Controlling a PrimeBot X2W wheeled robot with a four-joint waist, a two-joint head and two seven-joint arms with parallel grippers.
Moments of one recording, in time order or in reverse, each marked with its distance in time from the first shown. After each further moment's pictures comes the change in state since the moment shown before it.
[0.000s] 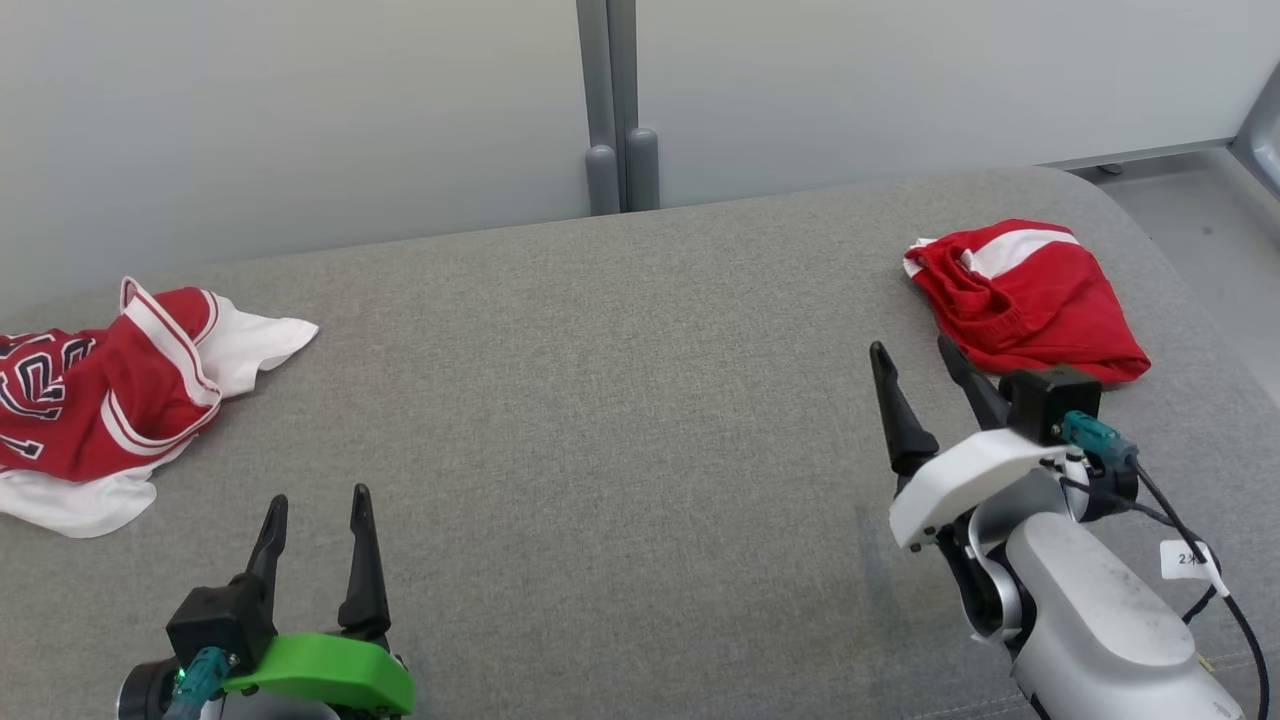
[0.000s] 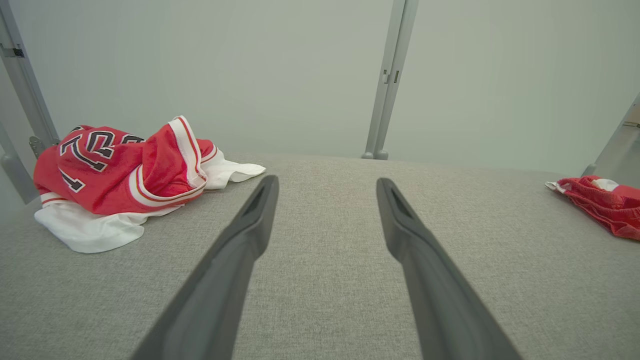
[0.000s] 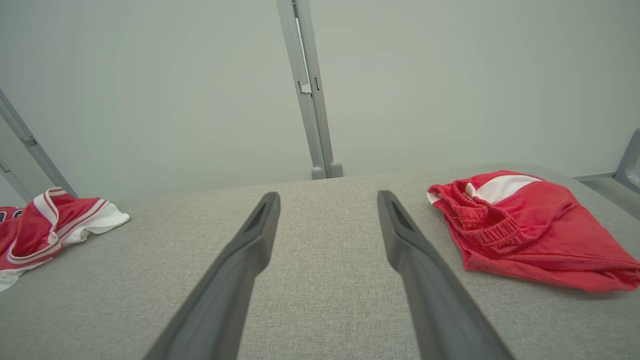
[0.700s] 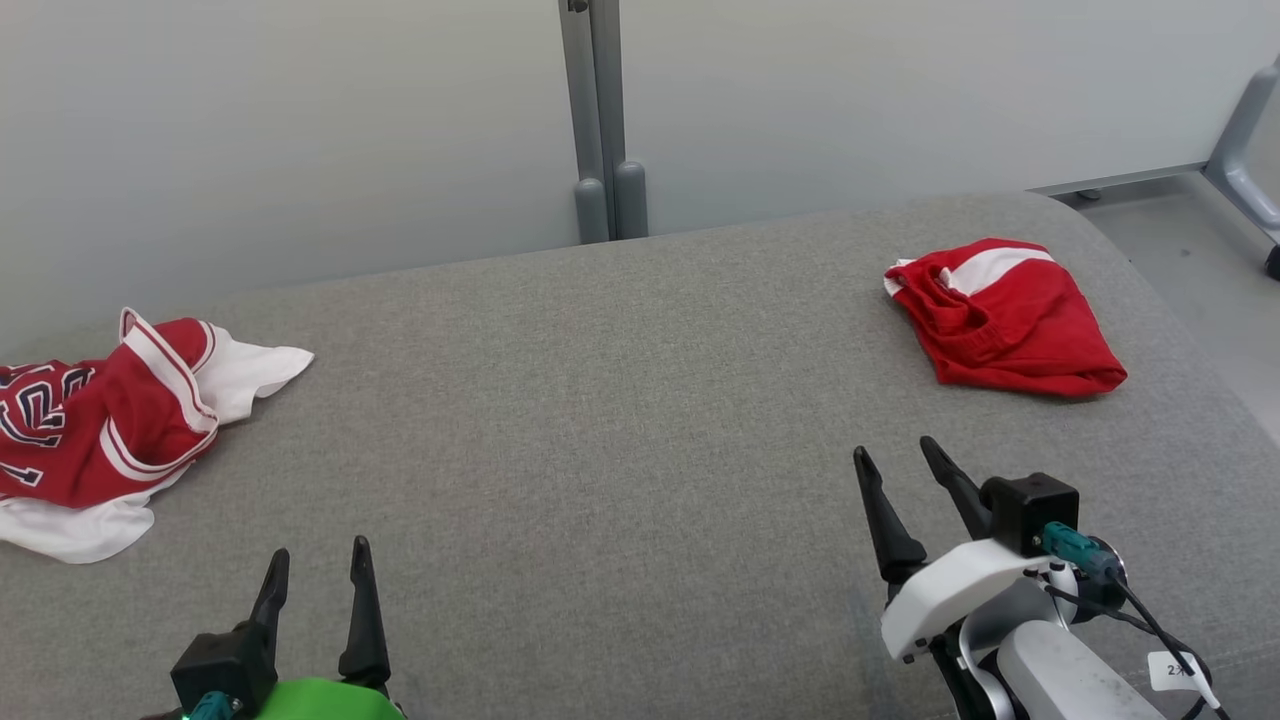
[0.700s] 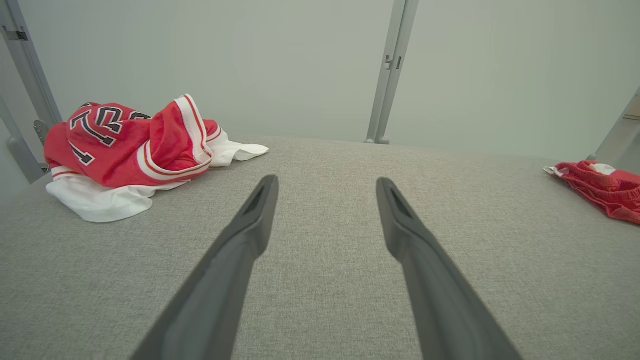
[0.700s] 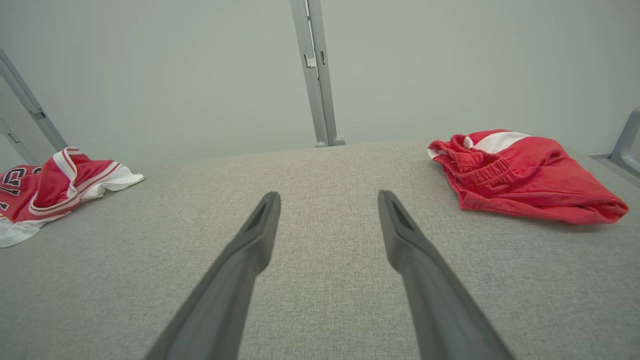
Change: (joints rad) left arm 0.073 -0.001 0.009 0.007 -0.010 0.001 0.000; right arm 0.201 0.017 -0.005 -0.113 -0.084 -0.015 0.000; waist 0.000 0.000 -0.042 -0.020
